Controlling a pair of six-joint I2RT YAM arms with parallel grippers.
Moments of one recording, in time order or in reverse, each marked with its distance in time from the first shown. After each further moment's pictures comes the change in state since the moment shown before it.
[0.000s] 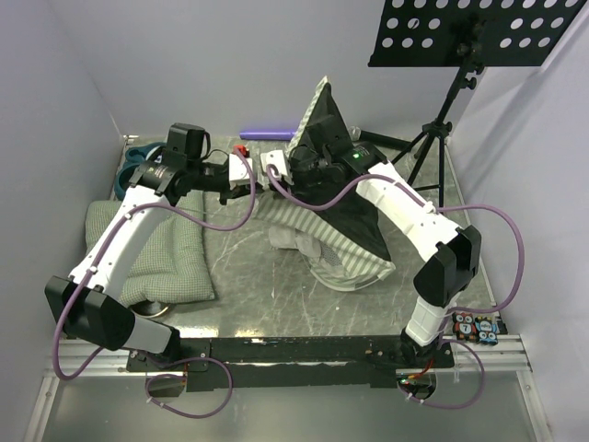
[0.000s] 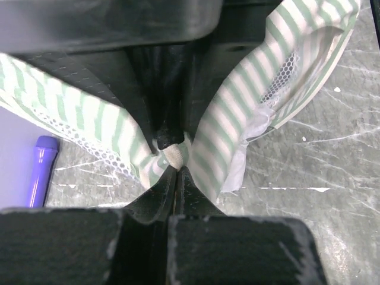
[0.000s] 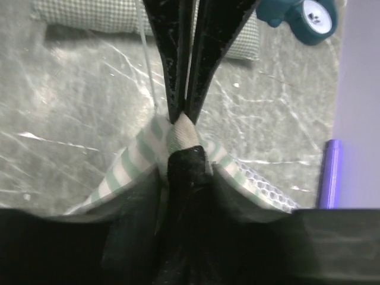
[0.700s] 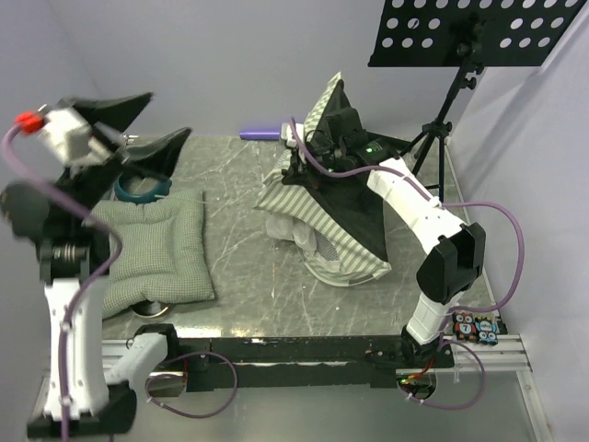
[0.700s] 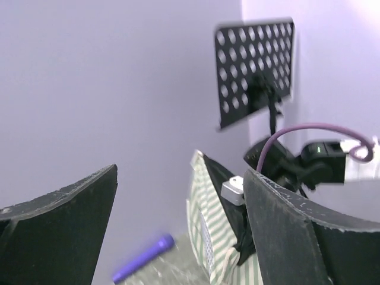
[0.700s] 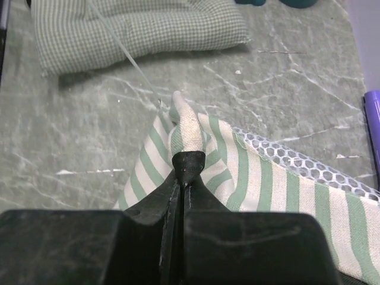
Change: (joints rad) left arm 0.365 -0.469 -0.060 0.919 -0.188 -1.225; right arm -0.117 -0.002 -0.053 0.141 -0.086 0.355
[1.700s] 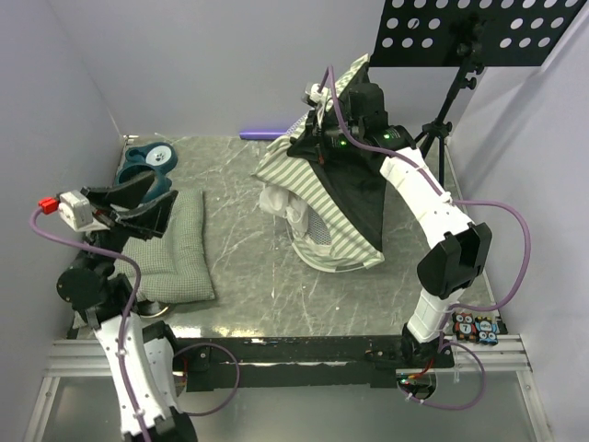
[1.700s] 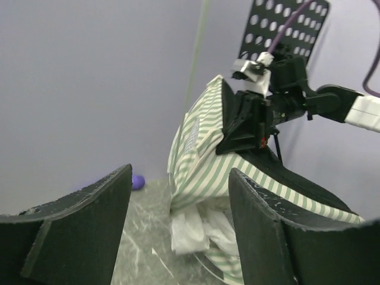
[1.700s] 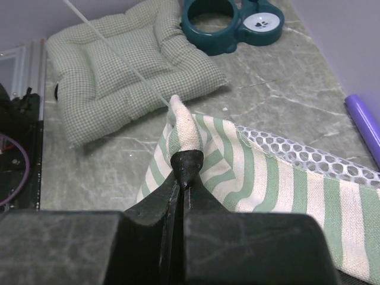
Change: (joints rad) left arm 0.455 -0.430 -0.758 0.457 0.148 -0.552; right arm -0.103 0.024 0.122 0.150 -0.089 0.395
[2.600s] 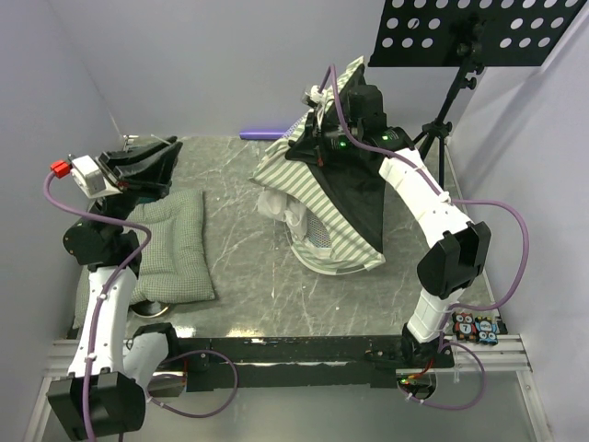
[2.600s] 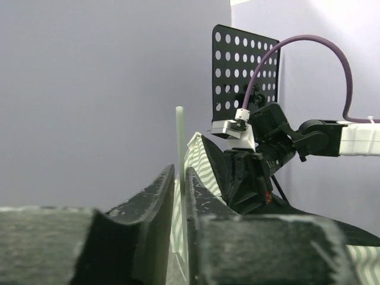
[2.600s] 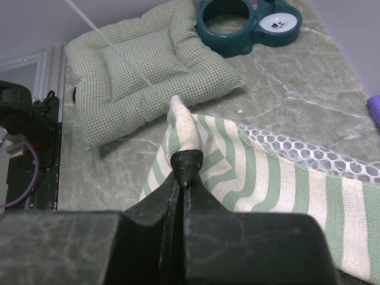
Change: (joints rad) left arm -0.342 0.383 0.154 0.425 -0.170 0.179; right arm 0.000 0.000 -0.023 0.027 -0.053 0.053
